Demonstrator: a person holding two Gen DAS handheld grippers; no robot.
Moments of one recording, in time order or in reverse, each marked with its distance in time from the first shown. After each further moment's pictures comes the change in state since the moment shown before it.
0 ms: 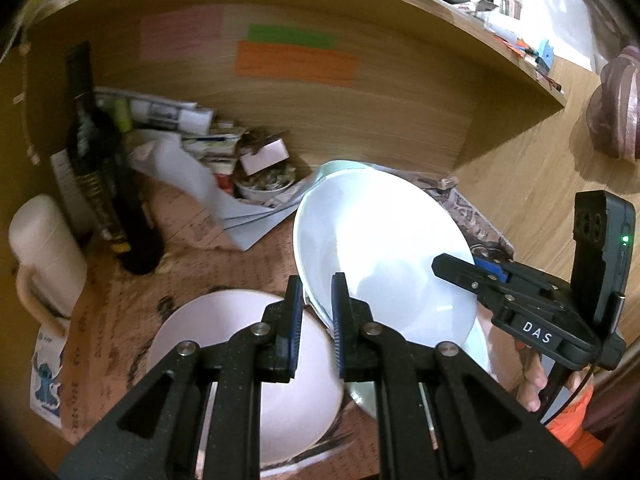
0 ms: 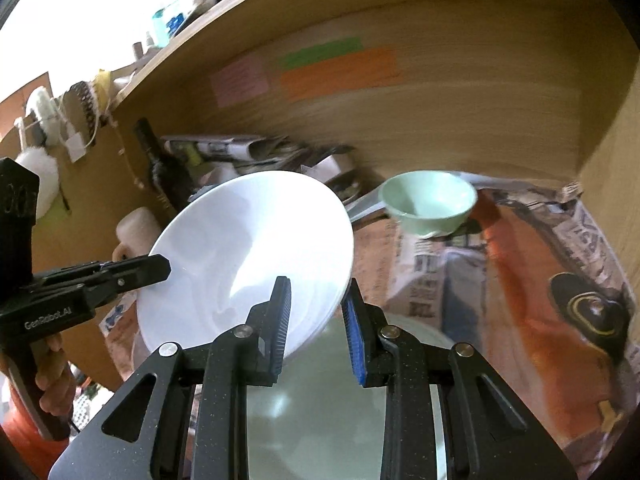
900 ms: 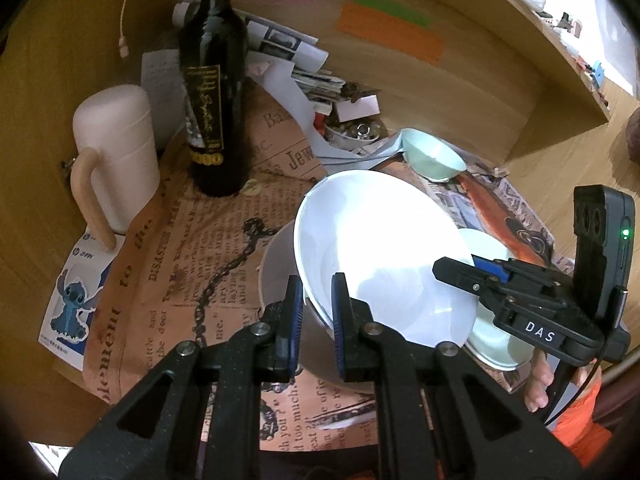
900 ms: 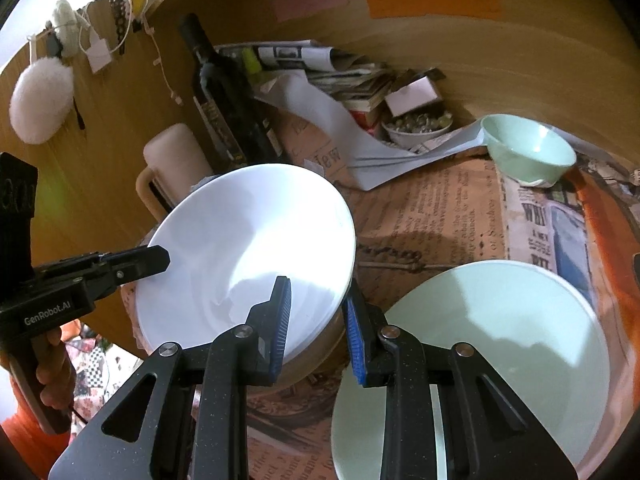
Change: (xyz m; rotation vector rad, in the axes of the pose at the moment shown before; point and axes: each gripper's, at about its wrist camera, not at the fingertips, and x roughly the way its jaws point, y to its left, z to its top) left arm -0.013 0.090 -0.068 -0.137 0.068 0.087; right arm 0.068 0.073 -0.039 -0.079 0.194 0.101
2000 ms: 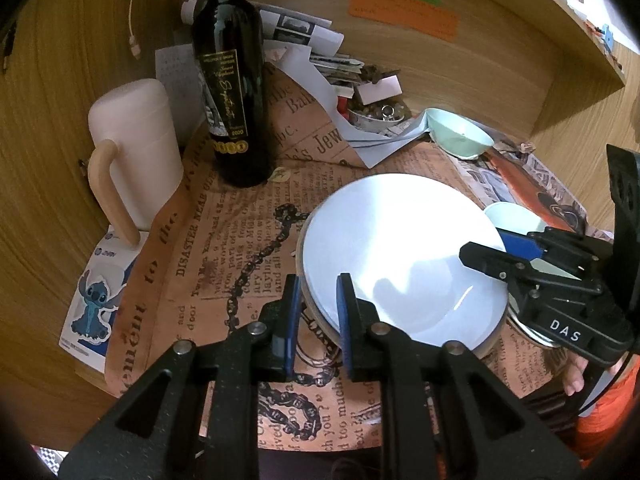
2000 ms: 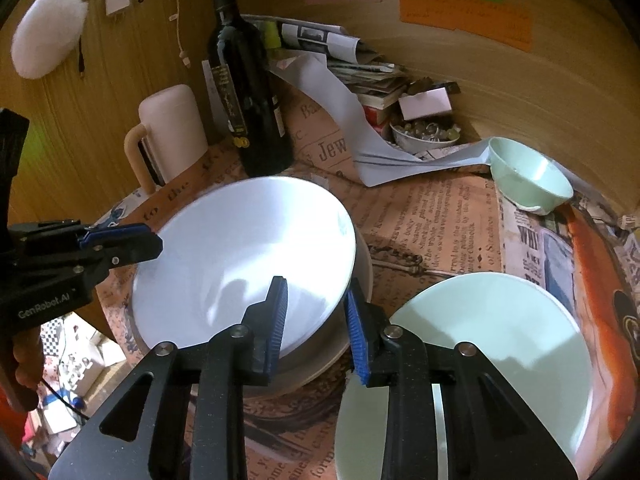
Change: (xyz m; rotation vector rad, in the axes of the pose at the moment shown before) left arm 0.010 0.004 -0.015 0.070 0.002 0.118; right arm 0.013 0.022 -0.004 -0.146 0.010 -0.111
